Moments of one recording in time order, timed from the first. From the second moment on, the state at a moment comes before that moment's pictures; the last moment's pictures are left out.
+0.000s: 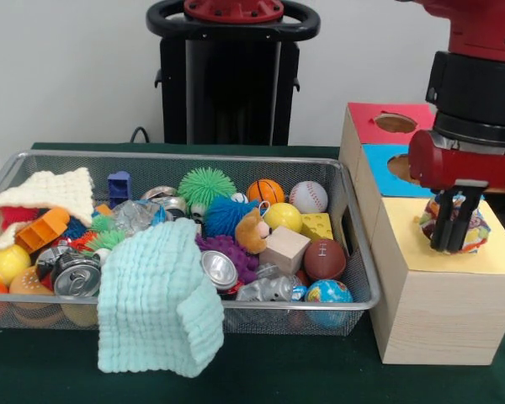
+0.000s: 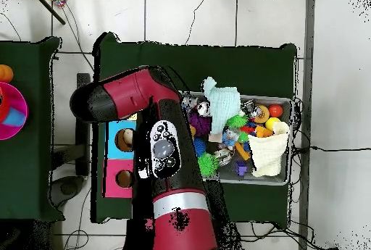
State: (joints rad) arm -0.02 -0.54 0.16 1.24 -0.42 0.68 2.00
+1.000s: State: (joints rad) arm -0.09 -0.57 0.16 1.30 -0.29 0.99 2.00
